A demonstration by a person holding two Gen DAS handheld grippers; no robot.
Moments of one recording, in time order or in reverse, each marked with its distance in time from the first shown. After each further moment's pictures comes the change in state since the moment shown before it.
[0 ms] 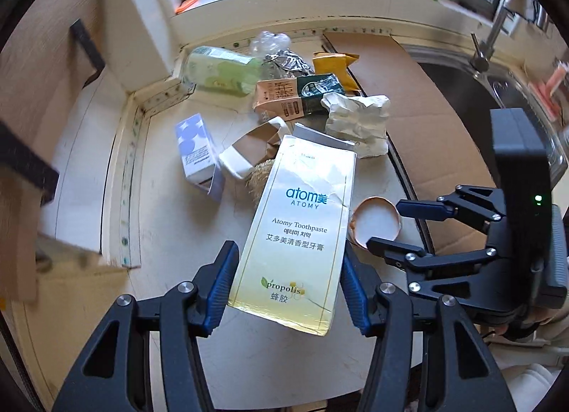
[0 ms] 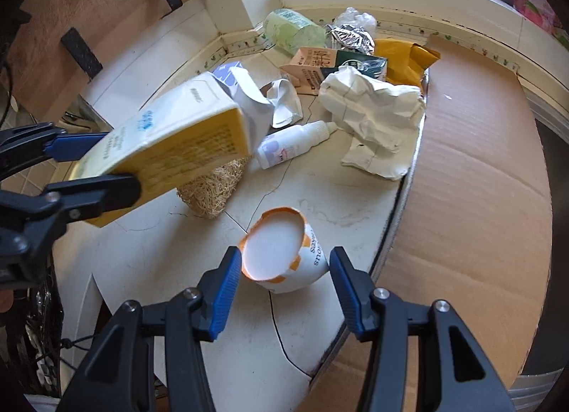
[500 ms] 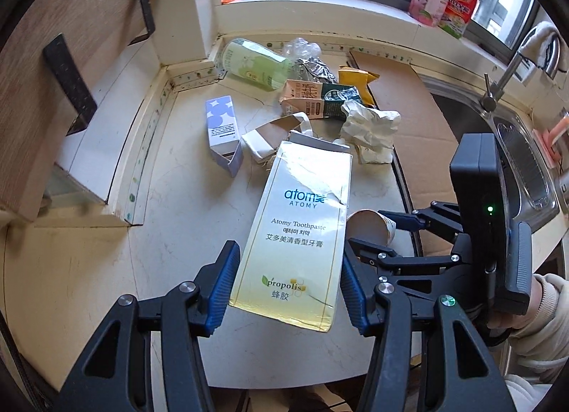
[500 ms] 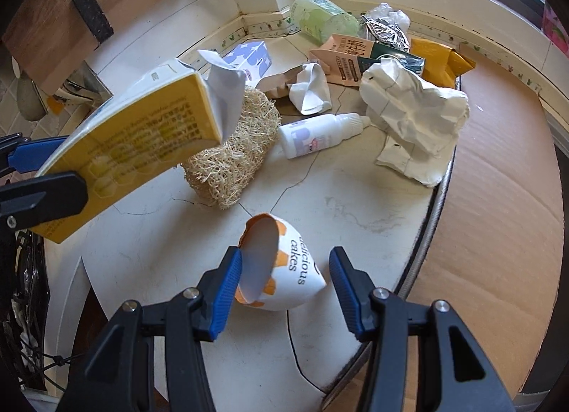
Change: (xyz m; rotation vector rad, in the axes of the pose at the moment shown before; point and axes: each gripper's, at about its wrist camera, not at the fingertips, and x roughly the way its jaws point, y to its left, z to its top) left arm -0.020 0.016 -0.032 -0.173 -0.056 -0.025; right arm 0.015 0.018 0.000 -0.085 0.030 0.014
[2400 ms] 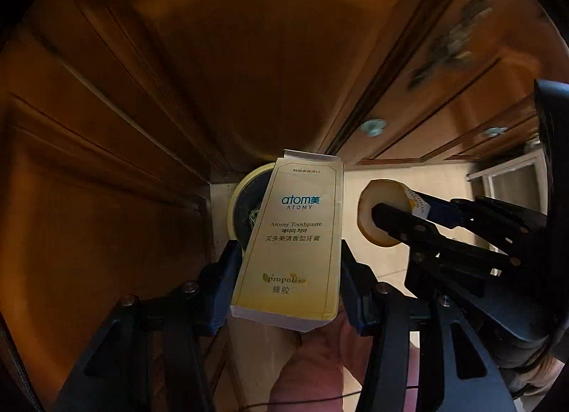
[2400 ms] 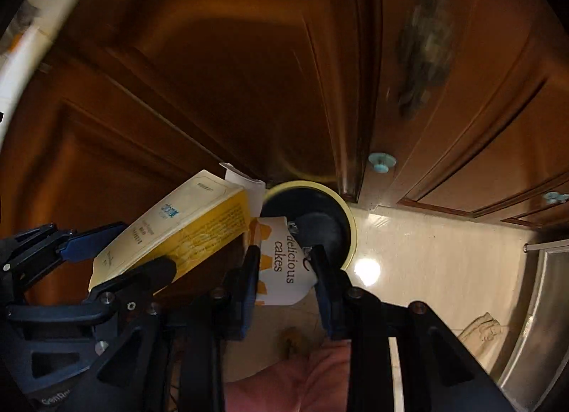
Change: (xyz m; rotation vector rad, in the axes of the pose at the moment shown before) left arm 0.185 -0.015 -0.357 0.035 0.294 -0.022; right arm 0.139 0.073 -0.323 0.345 0.149 -0.099
